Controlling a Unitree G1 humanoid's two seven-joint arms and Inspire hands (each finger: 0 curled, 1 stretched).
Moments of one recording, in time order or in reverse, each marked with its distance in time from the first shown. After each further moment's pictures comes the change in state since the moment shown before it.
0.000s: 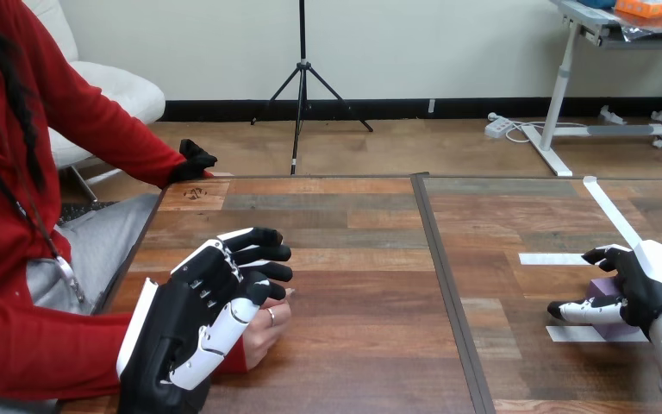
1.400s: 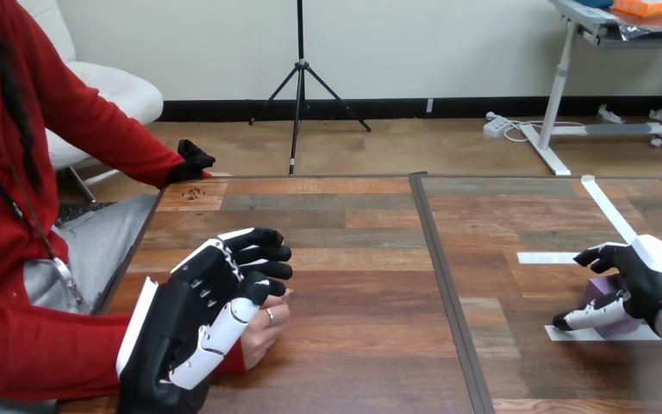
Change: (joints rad) left arm -0.003 0.001 0.004 0.000 0.000 0.001 0.000; right arm 0.000 -0.043 -0.002 -0.075 0.019 0.015 0.155
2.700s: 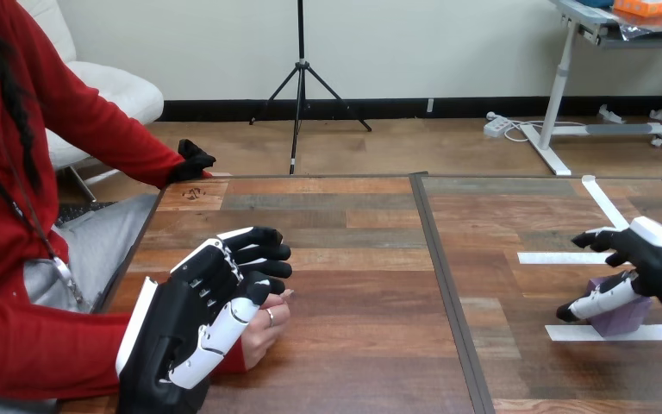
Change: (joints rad) left arm -0.001 0.000 0.001 0.000 0.000 0.002 0.002; right arm 0.001 -0.080 -0.010 -0.194 0.023 0.099 0.246
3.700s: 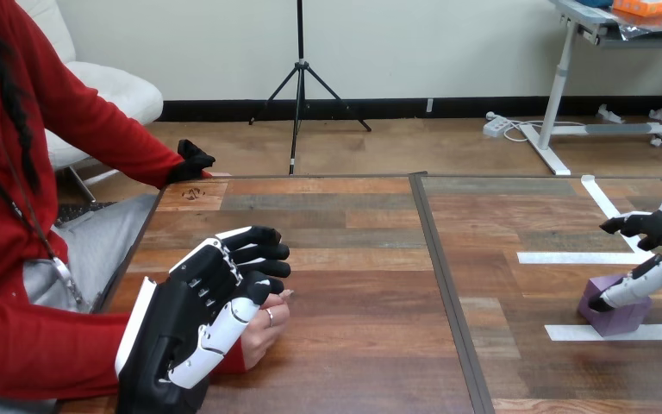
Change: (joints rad) left arm 0.000 0.000 0.000 0.000 0.000 0.000 0.004; right arm -0.001 -0.104 -0.002 -0.099 -0.008 0.049 0.118
